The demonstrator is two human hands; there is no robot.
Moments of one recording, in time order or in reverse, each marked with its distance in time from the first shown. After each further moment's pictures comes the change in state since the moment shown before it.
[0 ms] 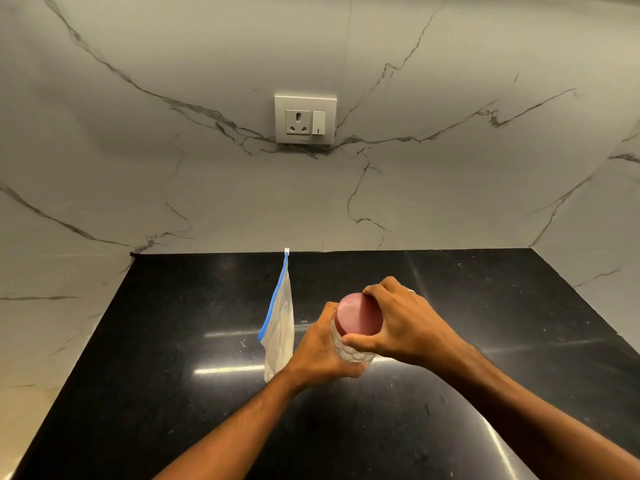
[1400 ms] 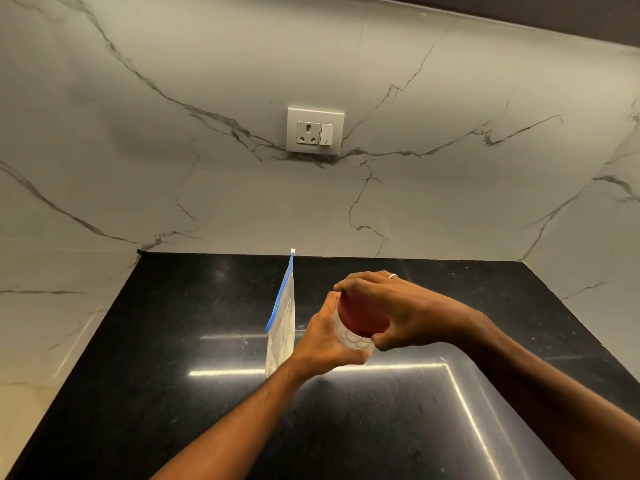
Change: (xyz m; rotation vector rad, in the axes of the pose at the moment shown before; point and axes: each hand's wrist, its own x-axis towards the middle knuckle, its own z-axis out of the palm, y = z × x) left_hand -0.002 0.019 -0.007 -0.046 0.037 0.005; right_hand 0.003 -0.022 -0.049 -0.026 -0.238 -0.306
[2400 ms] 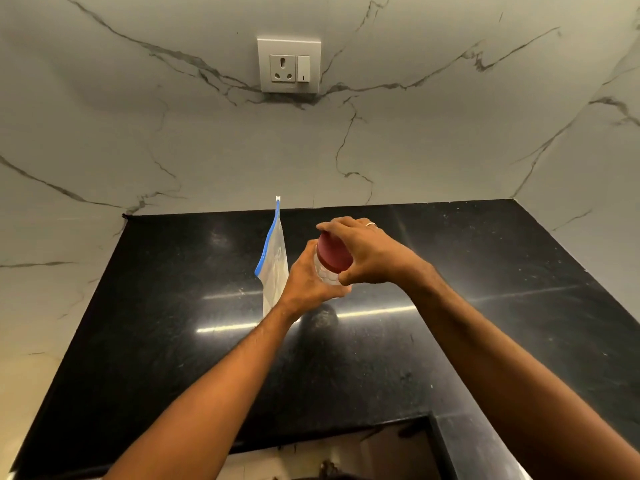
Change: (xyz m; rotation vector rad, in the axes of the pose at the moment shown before) left_hand -0.001 -0.020 0.001 0.009 0.112 0.000; right_hand 0.024 -0.005 0.047 0.079 0.145 0.222
